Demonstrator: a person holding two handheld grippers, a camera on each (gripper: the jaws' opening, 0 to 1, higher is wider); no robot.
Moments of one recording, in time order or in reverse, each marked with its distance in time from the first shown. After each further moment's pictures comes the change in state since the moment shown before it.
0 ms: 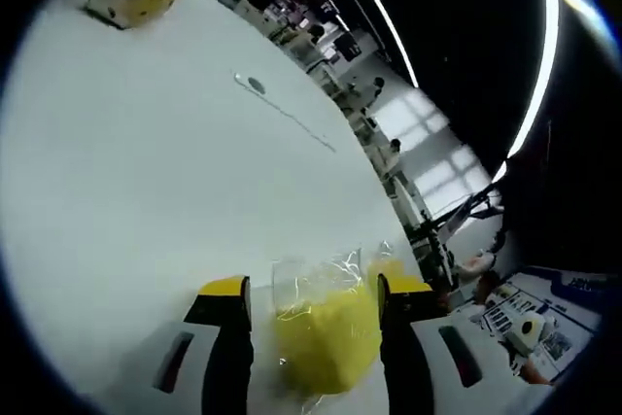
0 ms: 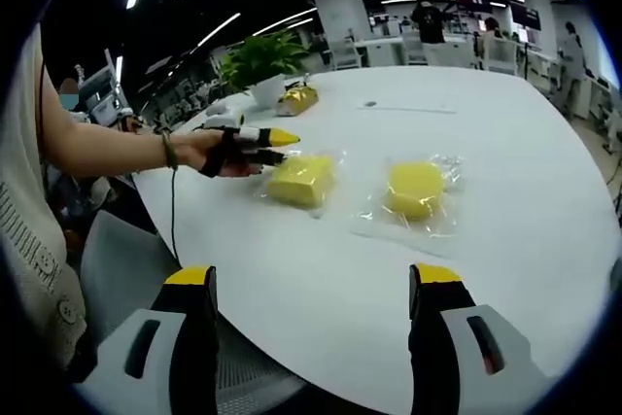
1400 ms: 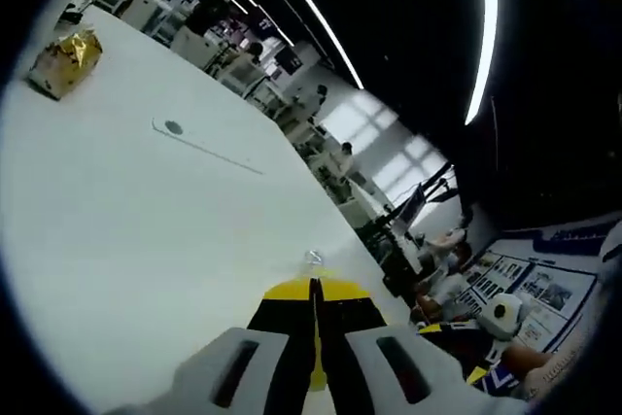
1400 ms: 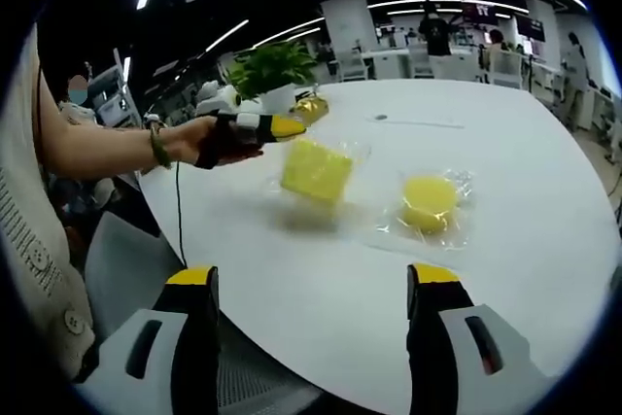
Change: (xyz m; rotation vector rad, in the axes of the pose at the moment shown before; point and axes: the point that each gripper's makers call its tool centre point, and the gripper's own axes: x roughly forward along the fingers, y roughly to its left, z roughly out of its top) left arm -0.030 -0.115 -0.005 0.259 -0.002 -0.201; right arm -0.001 0.026 0.007 -0.040 -0.052 0.018
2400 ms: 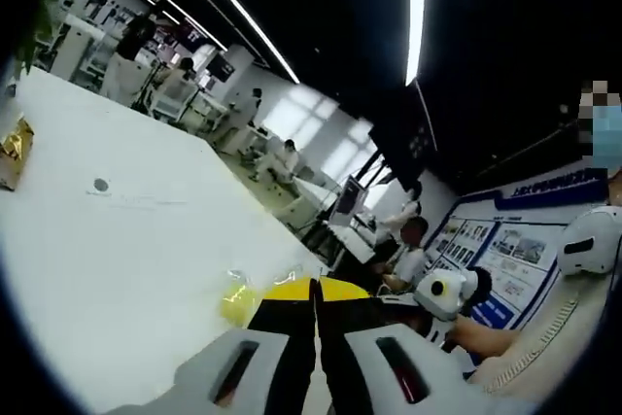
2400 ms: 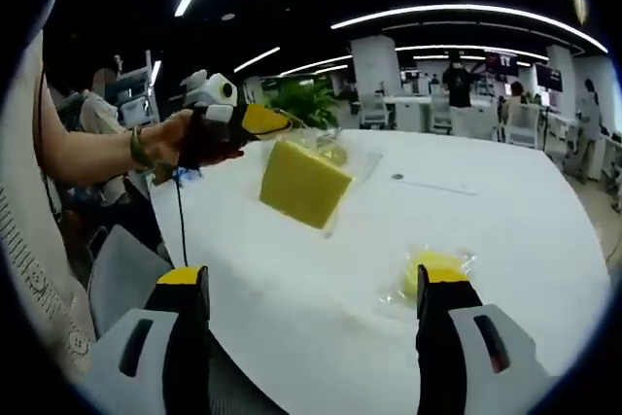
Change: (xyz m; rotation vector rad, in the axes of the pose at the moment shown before) left arm -0.039 -0.126 0.027 0.202 0.030 -0.213; right arm -0.007 0.015 0.070 -0.153 -0.169 0.047
